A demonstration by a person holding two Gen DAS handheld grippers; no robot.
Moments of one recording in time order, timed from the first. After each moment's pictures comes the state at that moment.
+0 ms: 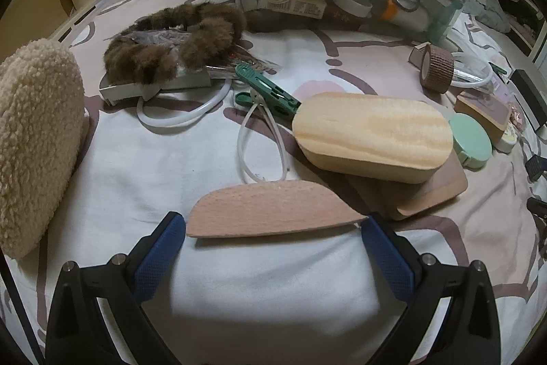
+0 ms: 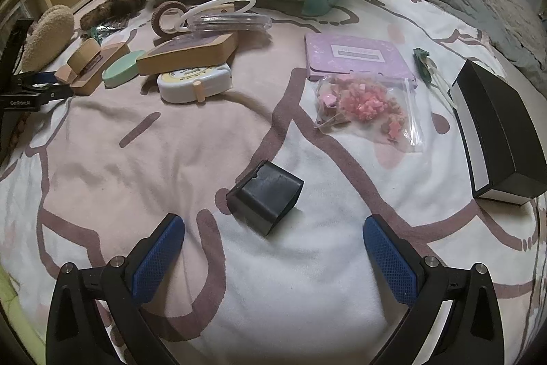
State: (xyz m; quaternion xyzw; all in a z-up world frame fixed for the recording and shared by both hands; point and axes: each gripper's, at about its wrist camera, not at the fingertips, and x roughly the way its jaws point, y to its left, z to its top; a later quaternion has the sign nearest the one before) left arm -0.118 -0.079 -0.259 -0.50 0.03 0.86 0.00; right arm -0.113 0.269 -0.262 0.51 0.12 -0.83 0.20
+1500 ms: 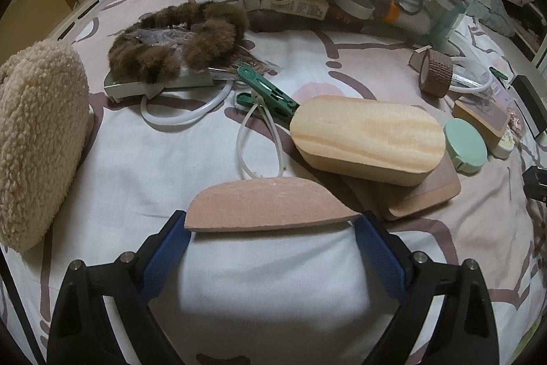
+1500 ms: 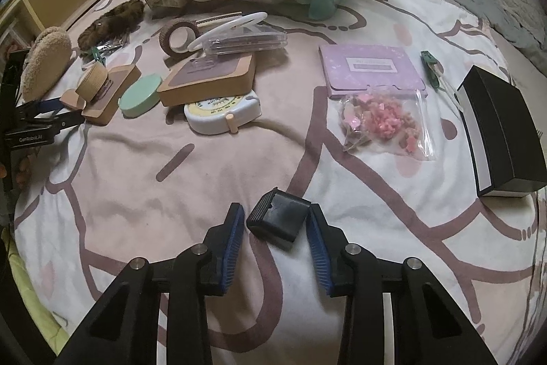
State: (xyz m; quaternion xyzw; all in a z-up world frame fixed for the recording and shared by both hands) left arm -0.117 -0.079 -0.253 -0.52 0.01 0.86 -0.01; right arm -0.116 0.246 -0.240 0.54 0.08 -0.81 0.18
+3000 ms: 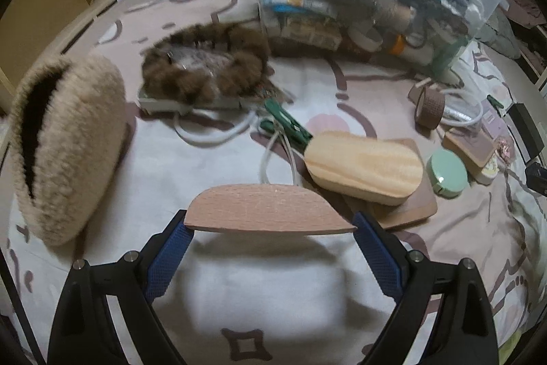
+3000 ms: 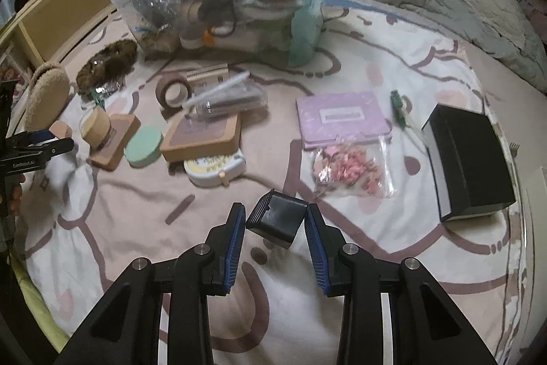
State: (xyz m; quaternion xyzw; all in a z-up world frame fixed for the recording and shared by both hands) left arm -0.110 -0.090 -0.214 -0.50 -0.01 0.86 -0.03; right arm -0.124 0.254 -0.195 0.50 0.07 -0.85 0.16
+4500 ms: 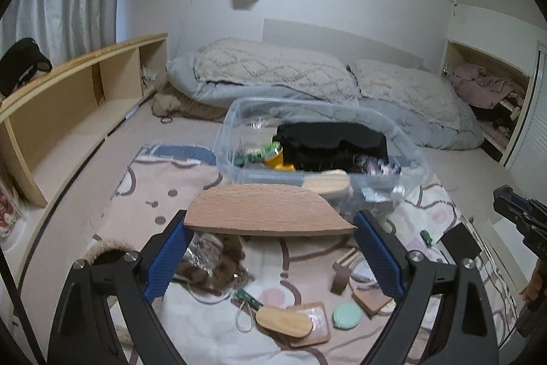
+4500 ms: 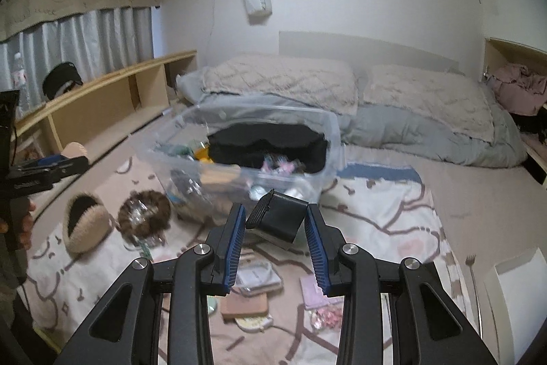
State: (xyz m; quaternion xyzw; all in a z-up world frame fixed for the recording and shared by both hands) left arm -0.118 -0.073 -0.005 -0.29 -0.04 0.96 0.00; right arm -0.116 0.233 -0.016 0.27 0.03 -0.95 0.16
